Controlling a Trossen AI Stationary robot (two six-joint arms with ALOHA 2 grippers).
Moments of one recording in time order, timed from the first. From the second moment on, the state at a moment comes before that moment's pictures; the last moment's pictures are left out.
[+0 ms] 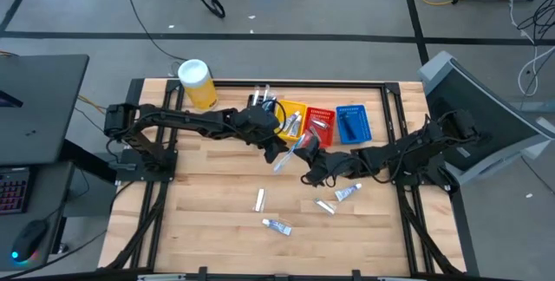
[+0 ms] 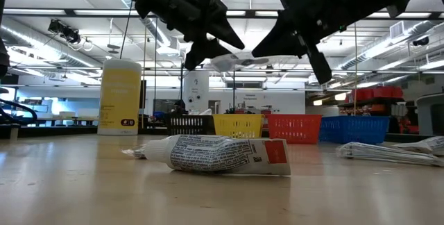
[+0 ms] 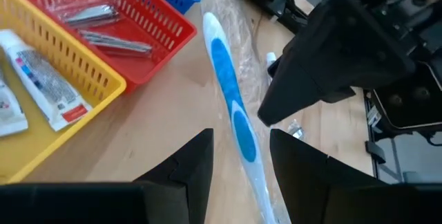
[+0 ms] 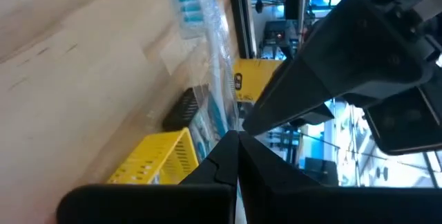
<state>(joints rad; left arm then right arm) 0.13 1.60 1.04 0.01 0.17 -0.53 0.23 1.49 0.69 0.37 0.62 -1.25</state>
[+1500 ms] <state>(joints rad) 0.14 1.60 1.04 0.01 0.03 -0.44 0.15 1.49 0.69 0.42 0.53 -1.29</state>
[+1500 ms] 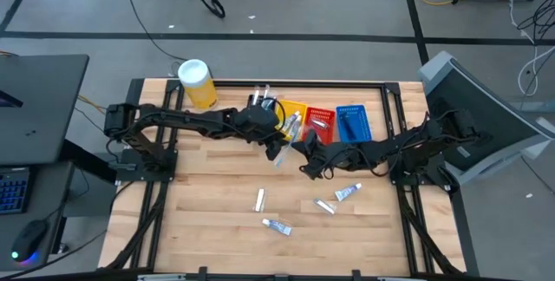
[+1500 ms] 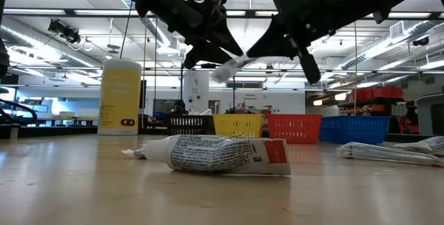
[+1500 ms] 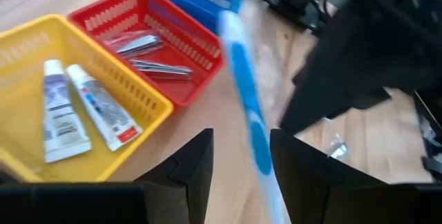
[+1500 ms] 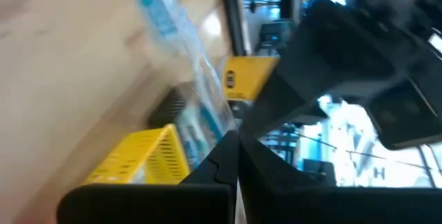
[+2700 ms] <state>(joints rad) 0.15 1.60 1.04 0.02 0.01 -0.23 0.06 1.50 0.69 0.46 0.52 -0.89</state>
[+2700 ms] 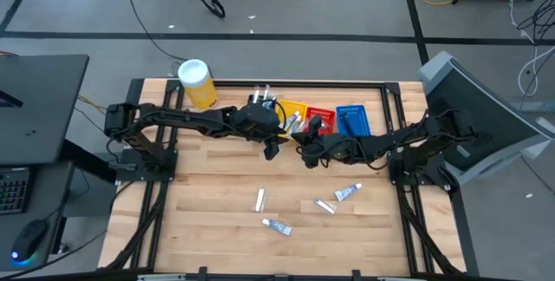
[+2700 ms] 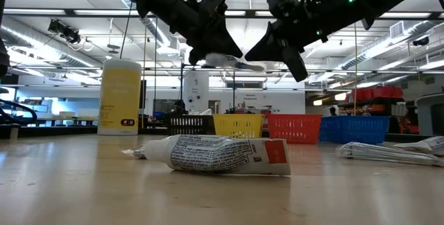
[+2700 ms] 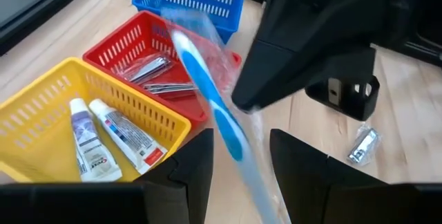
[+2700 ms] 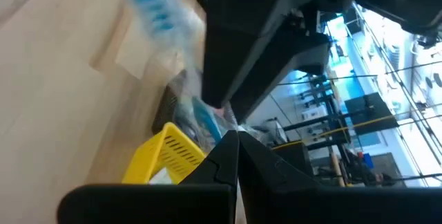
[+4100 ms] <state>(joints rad) 0.16 1.61 1.04 -0.06 -0.16 -0.25 0.04 1.50 0.69 0.45 0.49 -0.66</state>
